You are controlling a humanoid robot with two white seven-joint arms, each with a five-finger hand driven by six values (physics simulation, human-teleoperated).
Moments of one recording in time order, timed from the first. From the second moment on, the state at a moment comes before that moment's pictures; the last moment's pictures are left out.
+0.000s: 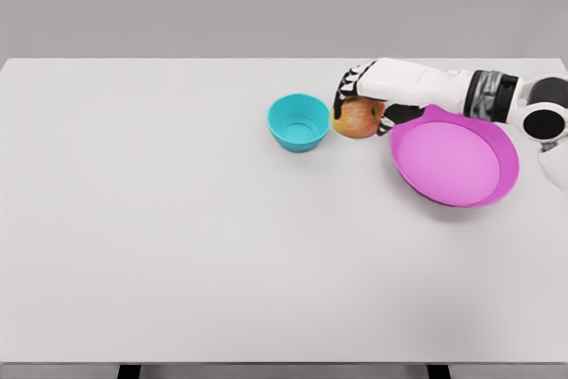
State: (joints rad) left arm 0.05 0.00 -0.24 -0.21 0.21 -0.02 -0.14; right arm -0.76 -0.57 0.58 -1.32 0.33 -0.61 0.61
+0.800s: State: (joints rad) left arm 0.05 0.00 -0.24 -0.21 0.21 -0.02 -0.14; right arm -0.79 -0.47 0.57 -1.23 0.34 -0.61 0.61
